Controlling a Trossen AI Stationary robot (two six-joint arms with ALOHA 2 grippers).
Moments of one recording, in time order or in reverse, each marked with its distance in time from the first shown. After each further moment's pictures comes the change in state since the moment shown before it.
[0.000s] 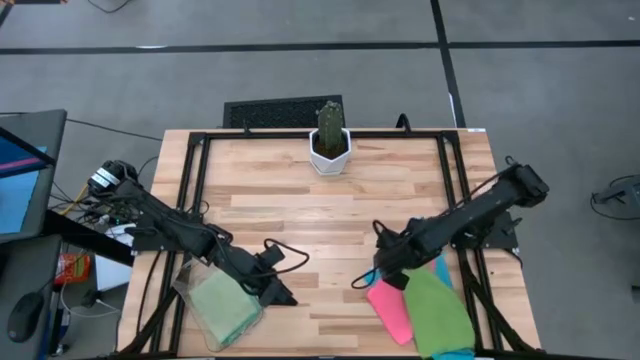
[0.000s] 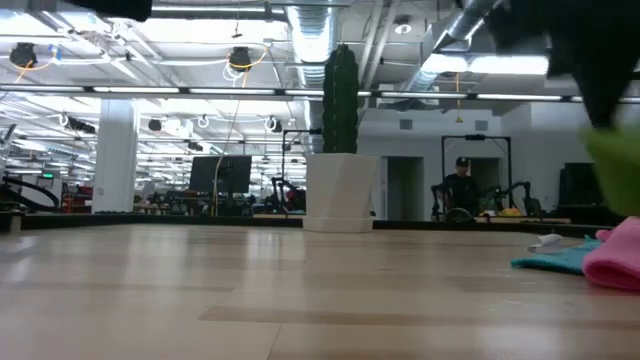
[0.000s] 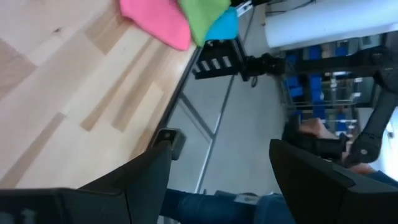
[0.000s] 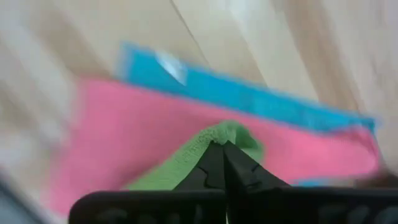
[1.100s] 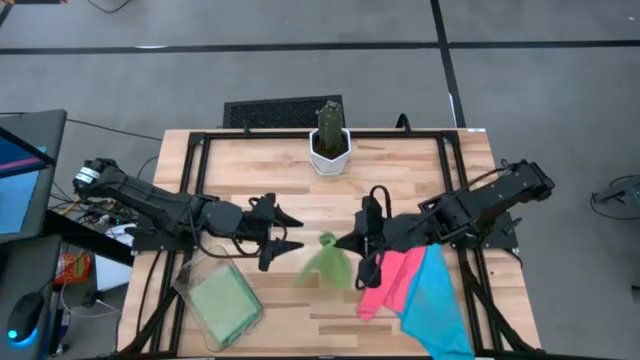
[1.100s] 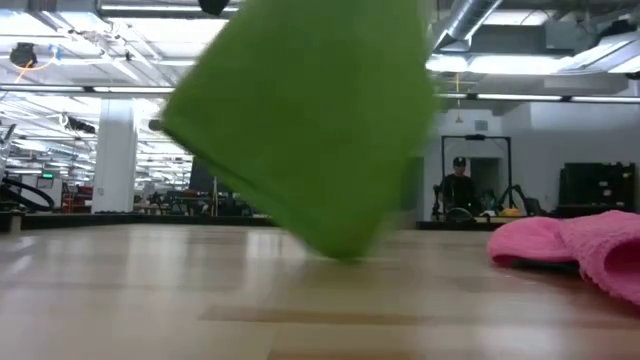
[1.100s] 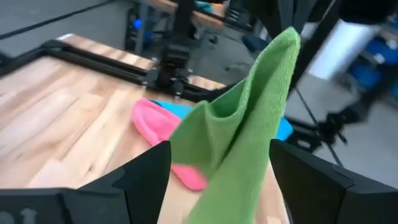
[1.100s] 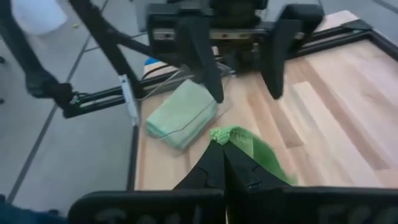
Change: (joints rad) left arm 0.211 -0.178 -0.001 -0.017 -0.226 0.938; right arm -0.022 -0.053 0.336 0.607 0.289 -0.496
